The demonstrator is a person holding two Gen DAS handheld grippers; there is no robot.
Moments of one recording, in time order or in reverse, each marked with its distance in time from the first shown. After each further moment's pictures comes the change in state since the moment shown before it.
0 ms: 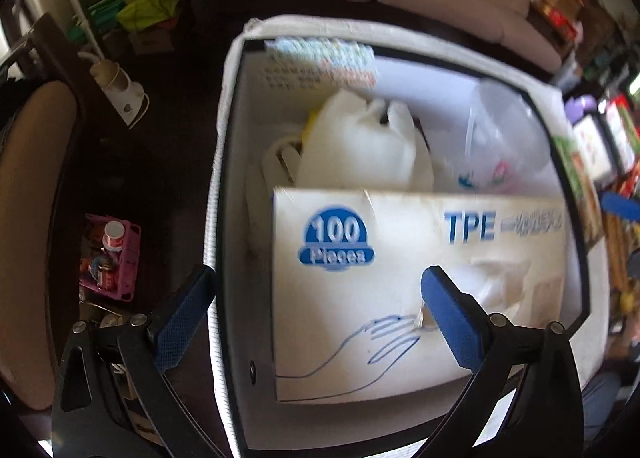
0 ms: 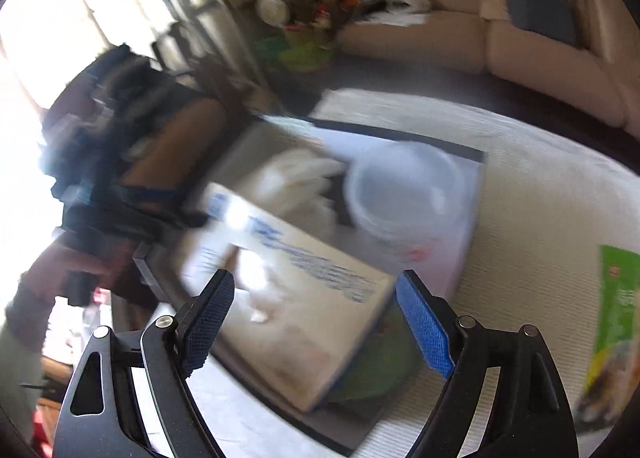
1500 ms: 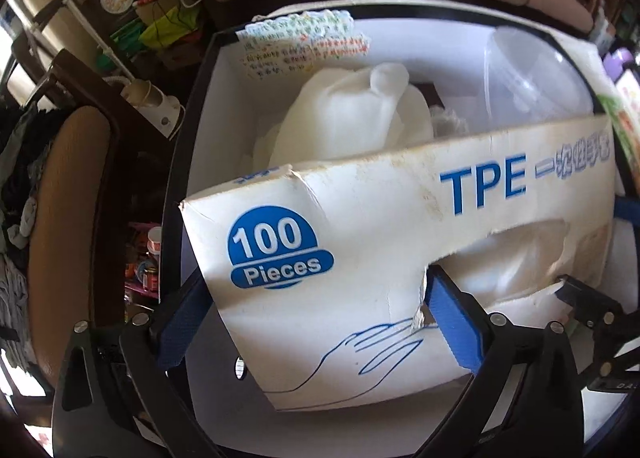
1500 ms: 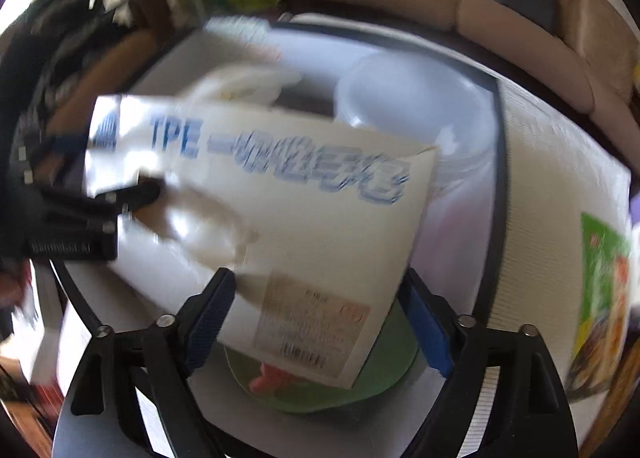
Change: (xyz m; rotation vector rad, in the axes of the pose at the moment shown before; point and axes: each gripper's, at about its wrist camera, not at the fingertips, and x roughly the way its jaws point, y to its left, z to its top) left arm 0.021 -0.049 -0.007 0.084 0.020 0.232; right arm 0.092 0.009 -0.029 -0.067 0.234 -0.352
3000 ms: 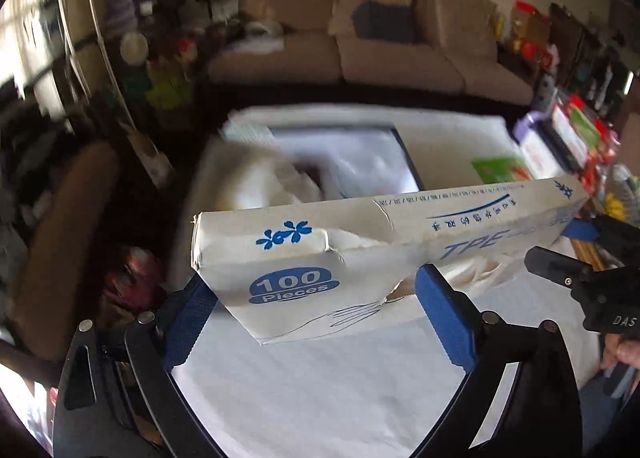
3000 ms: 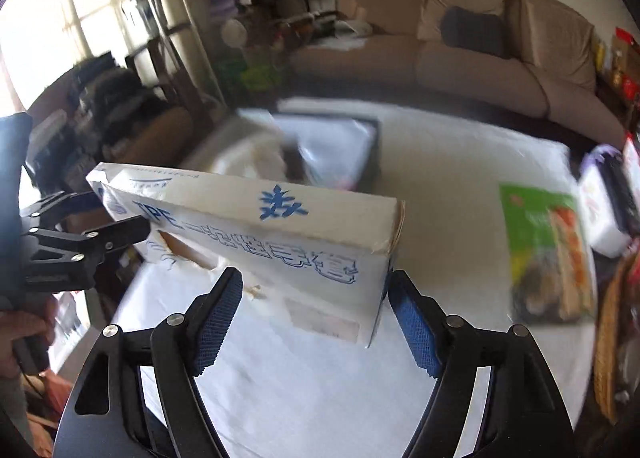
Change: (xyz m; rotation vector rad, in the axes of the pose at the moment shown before) left arm -0.225 -0.038 -0.088 -0.086 -0.360 -0.127; right arm -0.200 -0.046 -0.129 0.138 -0.327 0.103
